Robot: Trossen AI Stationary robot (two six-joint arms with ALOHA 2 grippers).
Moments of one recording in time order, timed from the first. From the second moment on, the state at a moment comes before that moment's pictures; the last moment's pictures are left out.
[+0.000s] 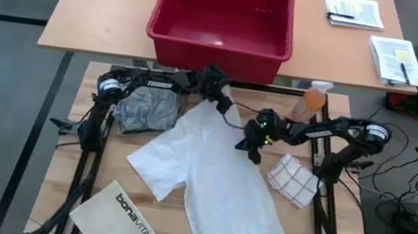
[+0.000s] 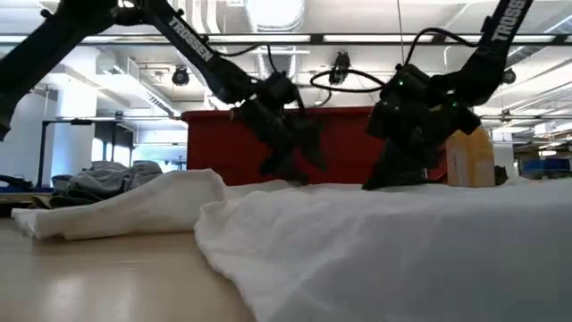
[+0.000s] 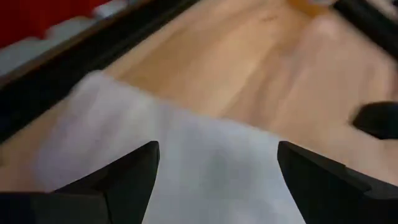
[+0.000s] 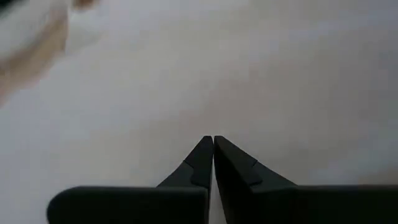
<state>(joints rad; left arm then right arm) 0.51 2.07 1.46 -0.07 0.18 -0.30 -0.44 1.58 0.53 0.33 -0.58 0.01</state>
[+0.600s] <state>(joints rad) 0.51 2.04 1.52 -0.18 0.20 -0.25 -0.51 1.63 0.57 0.16 -0.61 0.33</state>
